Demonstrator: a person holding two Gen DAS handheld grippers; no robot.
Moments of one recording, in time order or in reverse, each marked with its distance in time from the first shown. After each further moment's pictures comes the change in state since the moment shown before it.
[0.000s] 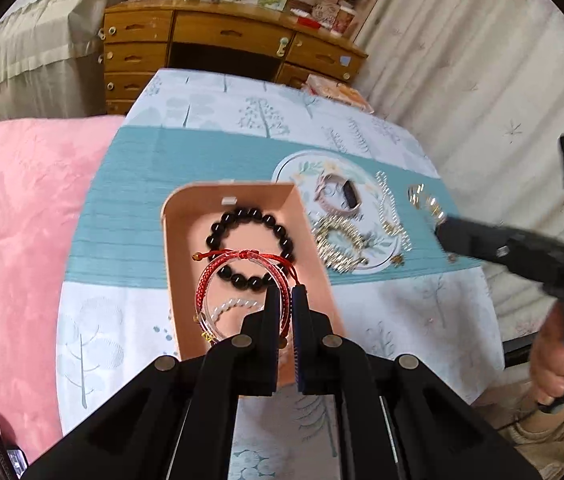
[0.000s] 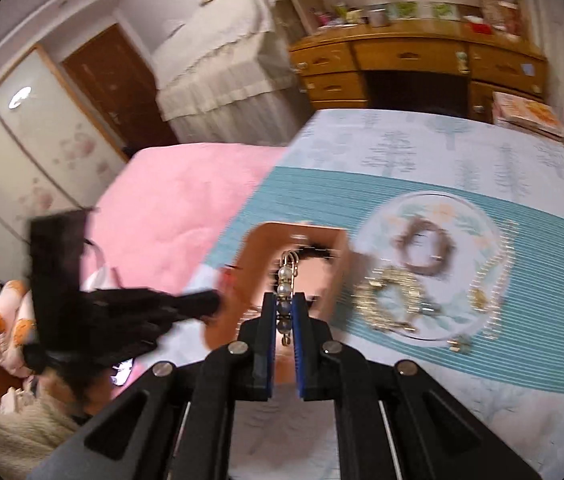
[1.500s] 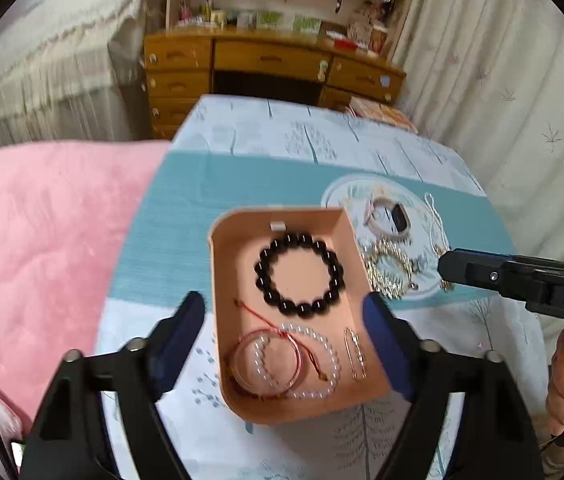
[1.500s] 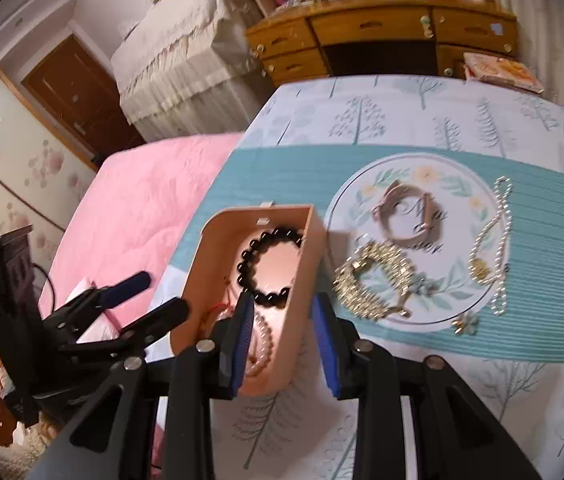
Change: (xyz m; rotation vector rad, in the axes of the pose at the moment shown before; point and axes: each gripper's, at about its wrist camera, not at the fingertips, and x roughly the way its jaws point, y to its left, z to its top) left arm -0.009 -0.006 0.006 0.019 -0.139 0.205; right arm 0.022 -0.037 -0.007 0.146 0.003 -0.106
